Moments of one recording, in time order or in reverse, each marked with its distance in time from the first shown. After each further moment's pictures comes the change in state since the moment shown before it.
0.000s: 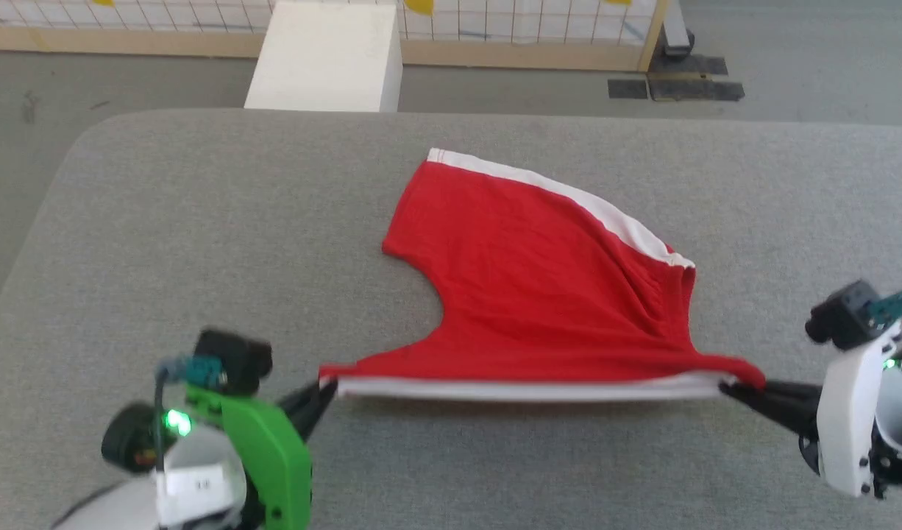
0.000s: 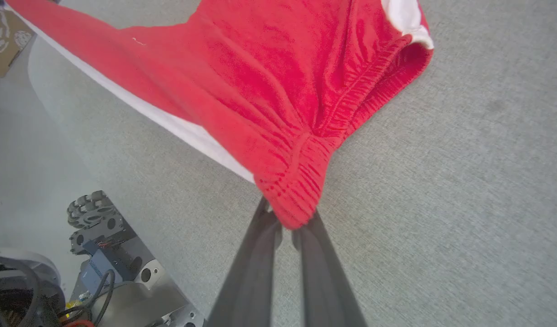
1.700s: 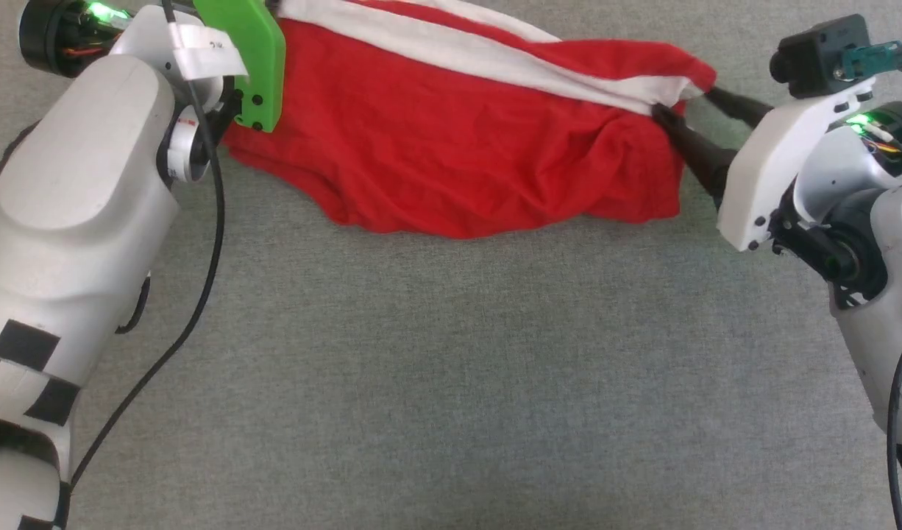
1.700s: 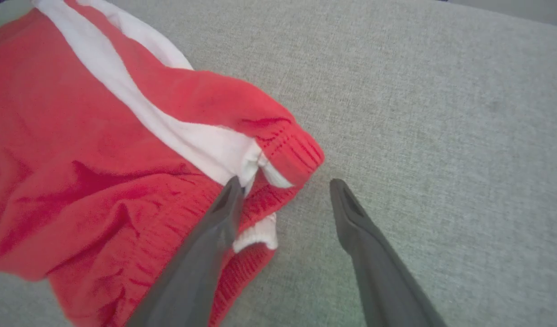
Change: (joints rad) left arm -0.925 -0.373 -0.020 0.968 0.217 -0.260 -0.009; right arm -0.218 0.624 -0.644 0.192 -0.661 0.000 0.204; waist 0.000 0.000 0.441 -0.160
